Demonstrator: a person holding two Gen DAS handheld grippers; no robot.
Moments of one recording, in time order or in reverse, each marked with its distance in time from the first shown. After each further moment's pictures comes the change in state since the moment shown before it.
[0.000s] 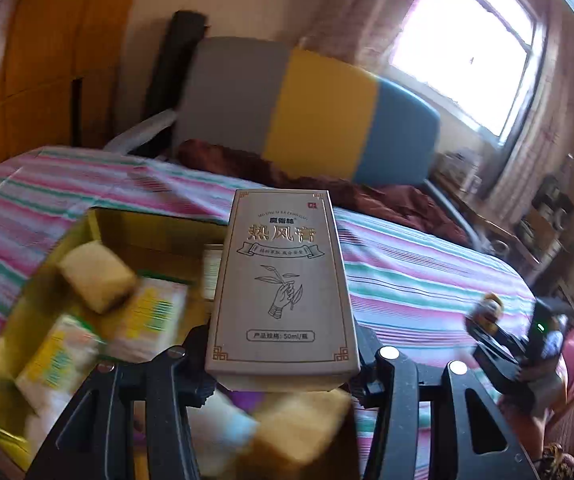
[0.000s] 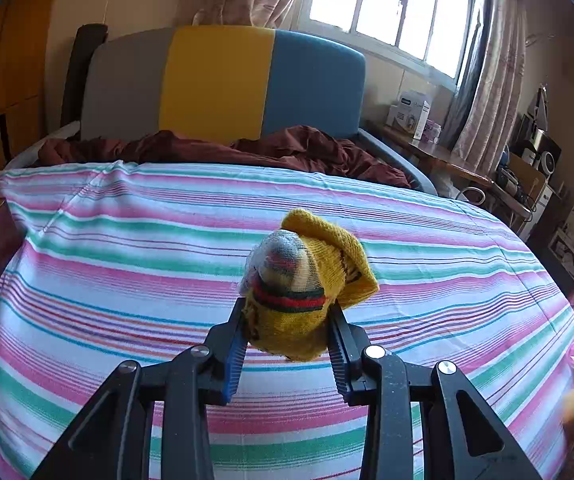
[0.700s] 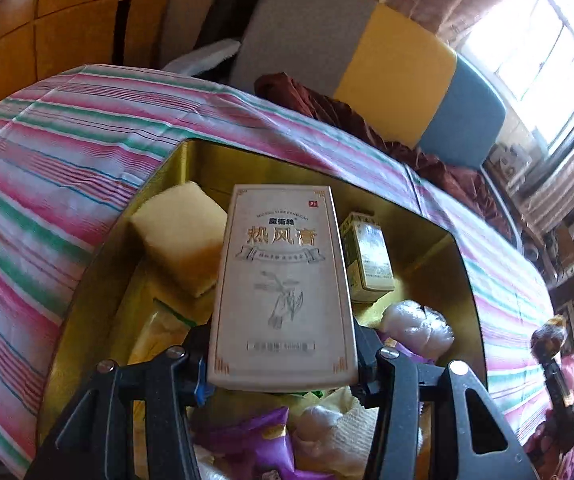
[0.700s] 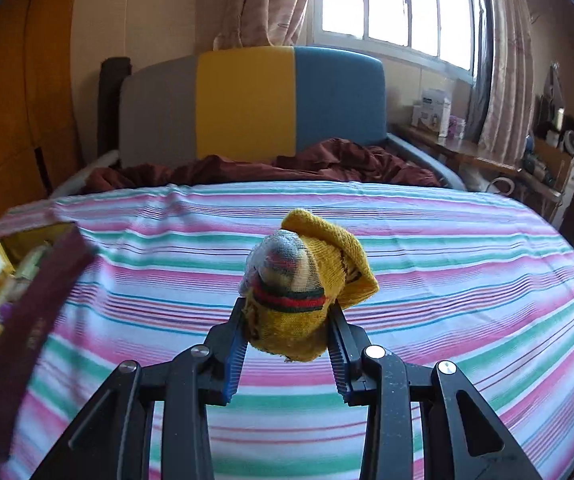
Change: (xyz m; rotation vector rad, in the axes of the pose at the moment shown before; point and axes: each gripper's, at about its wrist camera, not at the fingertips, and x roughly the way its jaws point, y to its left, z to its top) left arm 0.050 0.104 0.012 -0.118 0.239 0.064; right arm -0.053 0.011 -0.008 0.097 -0.048 0.177
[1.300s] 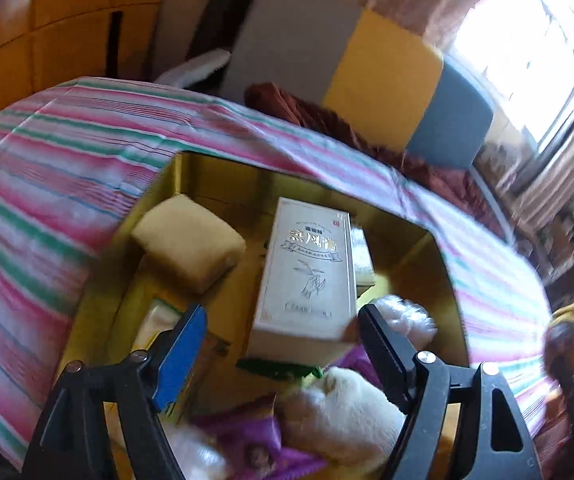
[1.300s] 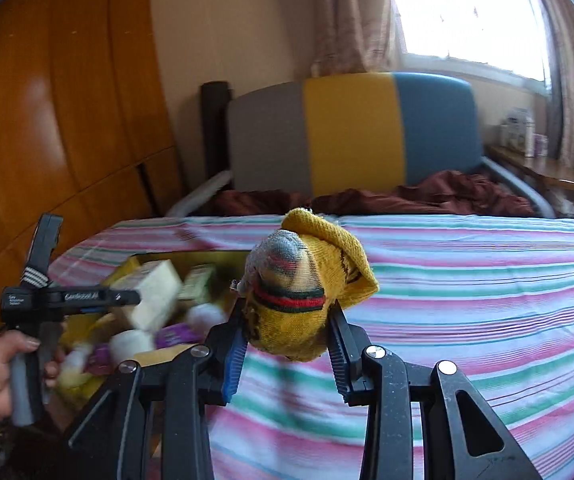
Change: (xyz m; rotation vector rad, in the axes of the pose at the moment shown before) left arm -0.028 0.004 -0.009 -0.010 -0.072 -0.036; right arm -0.080 0.108 0.013 -0.050 -0.060 0.358
